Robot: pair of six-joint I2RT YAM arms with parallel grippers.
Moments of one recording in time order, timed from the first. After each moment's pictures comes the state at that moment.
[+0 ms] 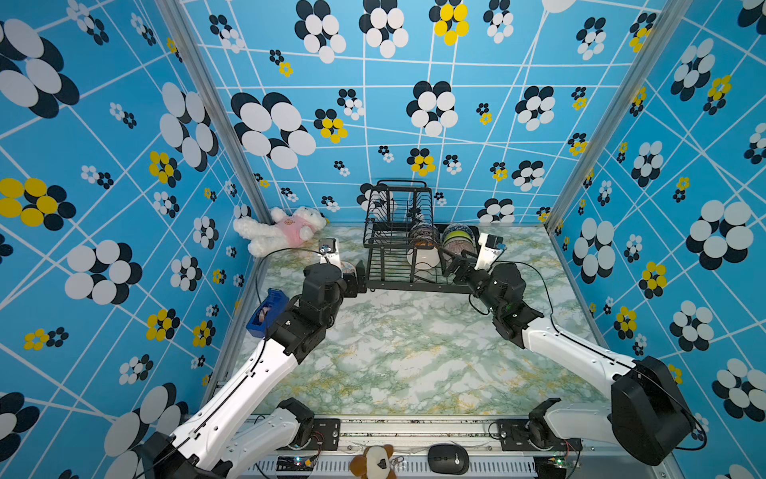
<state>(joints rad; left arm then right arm) -0.48 0.97 0.92 -0.29 -0.36 -0.29 0.55 1.31 0.75 0.52 0.08 0.48</state>
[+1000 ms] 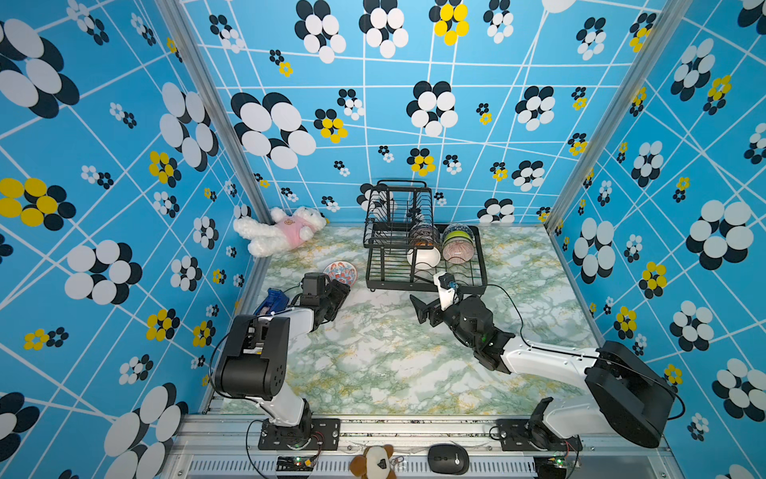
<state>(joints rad) -0.07 1.63 0.67 0.20 0.24 -1.09 0.80 1.40 0.57 0.66 0.22 0.09</state>
